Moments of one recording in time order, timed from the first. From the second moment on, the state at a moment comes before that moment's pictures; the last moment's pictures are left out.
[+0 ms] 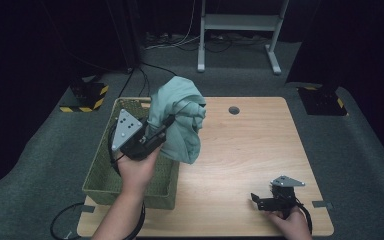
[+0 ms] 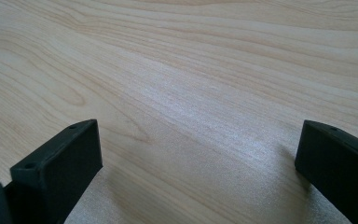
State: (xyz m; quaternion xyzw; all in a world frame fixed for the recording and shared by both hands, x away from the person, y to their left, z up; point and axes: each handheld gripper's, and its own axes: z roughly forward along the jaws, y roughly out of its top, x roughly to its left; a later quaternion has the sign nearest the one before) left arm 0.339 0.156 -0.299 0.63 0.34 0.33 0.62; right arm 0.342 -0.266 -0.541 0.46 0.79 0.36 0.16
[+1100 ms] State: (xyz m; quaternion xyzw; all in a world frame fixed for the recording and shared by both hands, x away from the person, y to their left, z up) left arm 0.351 0.079 -0.311 0.65 0.31 0.29 0.64; right arm 0.342 -0.268 -0.541 0.46 0.79 0.37 0.15
